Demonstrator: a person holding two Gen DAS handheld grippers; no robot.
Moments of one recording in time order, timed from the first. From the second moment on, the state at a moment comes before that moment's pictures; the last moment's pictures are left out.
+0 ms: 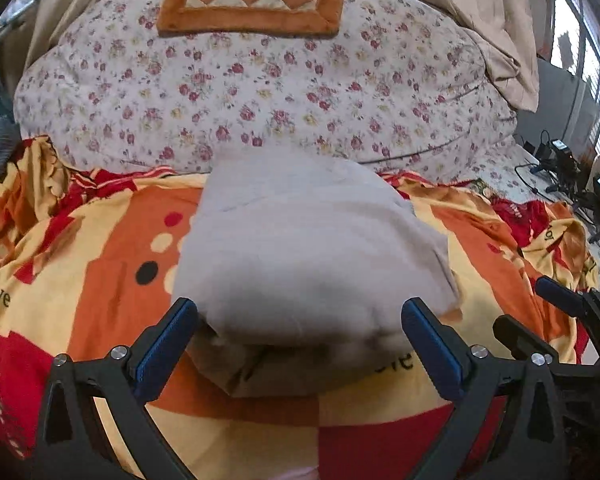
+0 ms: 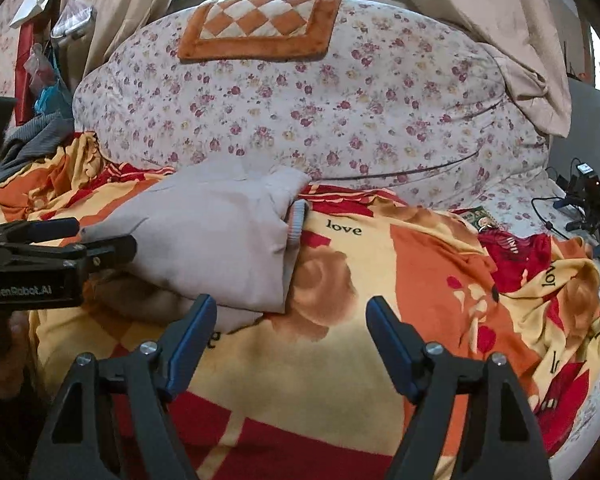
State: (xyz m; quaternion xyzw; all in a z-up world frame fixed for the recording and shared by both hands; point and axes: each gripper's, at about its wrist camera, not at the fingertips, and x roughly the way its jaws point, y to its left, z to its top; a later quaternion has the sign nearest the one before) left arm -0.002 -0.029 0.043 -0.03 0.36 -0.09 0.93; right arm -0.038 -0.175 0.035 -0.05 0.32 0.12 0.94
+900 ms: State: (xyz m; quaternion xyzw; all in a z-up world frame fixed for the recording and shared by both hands) left arm 0.013 -0.016 0.024 -0.04 0.40 -0.04 0.91; right arm -0.039 -0.180 0.036 -0.02 0.32 0.11 0.94
